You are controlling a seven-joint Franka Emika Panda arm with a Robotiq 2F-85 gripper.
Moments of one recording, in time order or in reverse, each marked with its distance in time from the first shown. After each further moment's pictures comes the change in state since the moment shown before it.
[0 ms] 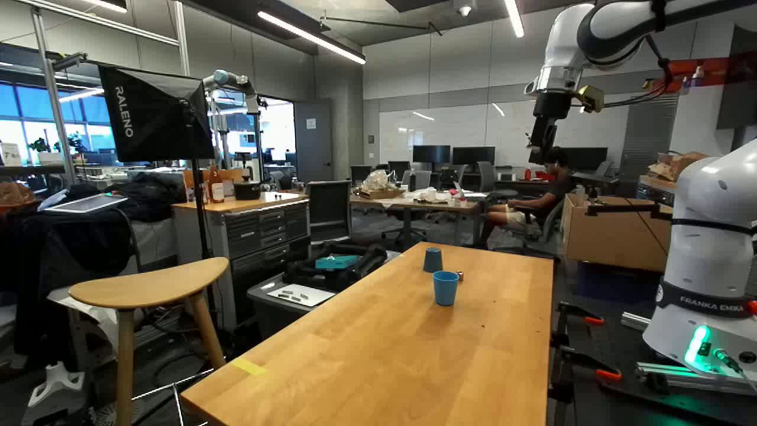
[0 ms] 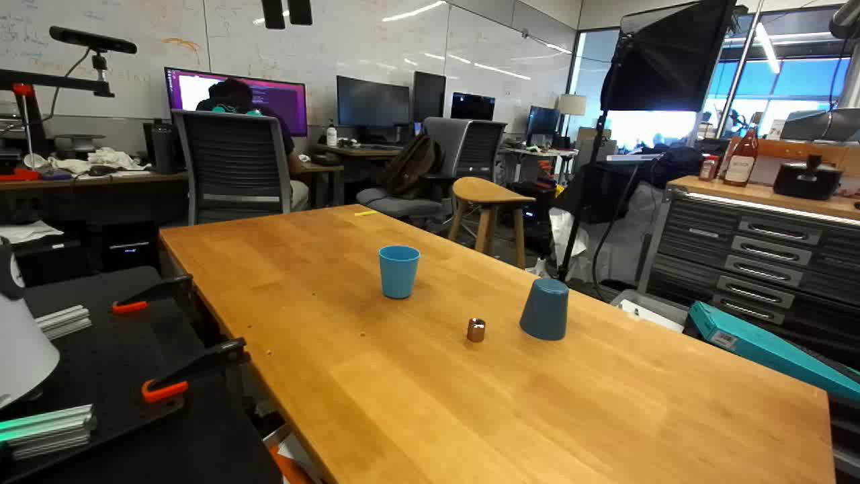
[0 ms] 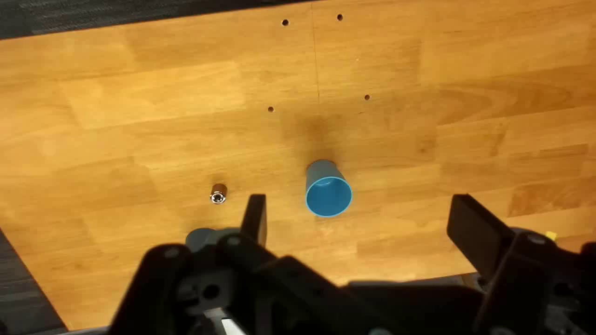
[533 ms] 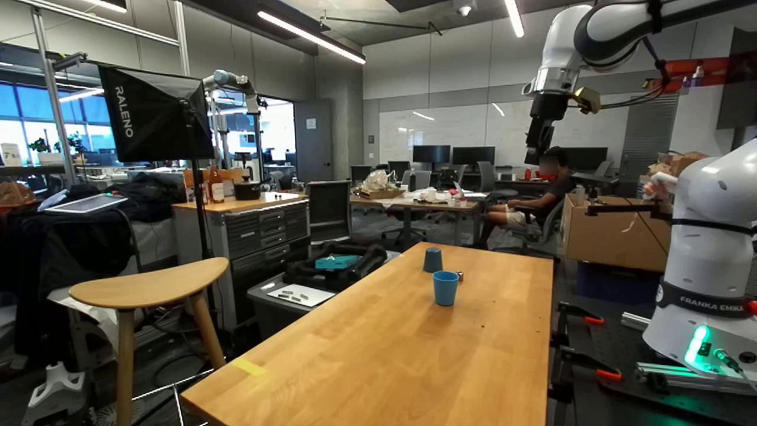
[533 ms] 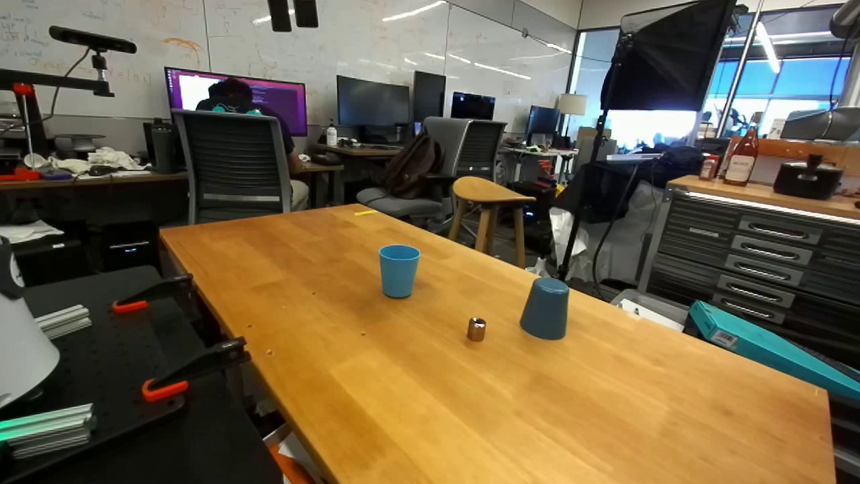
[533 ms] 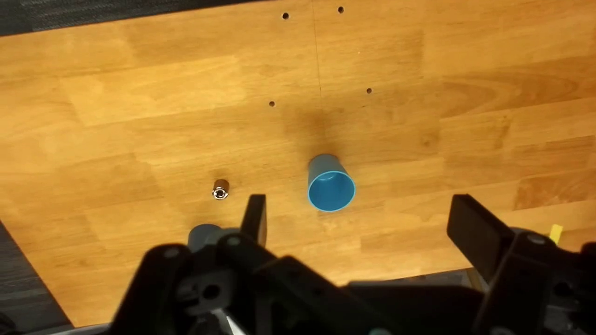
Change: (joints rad) arm 0.000 0.021 0.007 -0.001 0.000 0.033 0.021
